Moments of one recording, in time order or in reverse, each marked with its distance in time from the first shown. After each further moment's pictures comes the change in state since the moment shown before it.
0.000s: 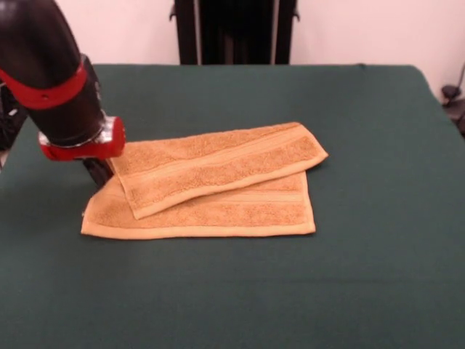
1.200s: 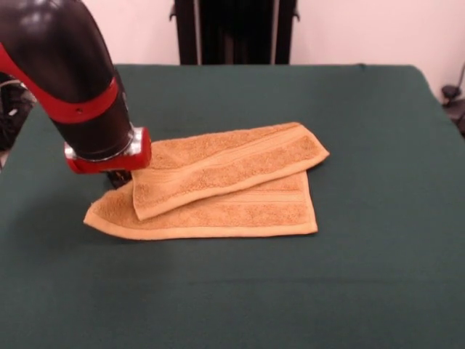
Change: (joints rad) arm 0.076 0.020 -0.030 -0.057 0.026 0.051 0.000
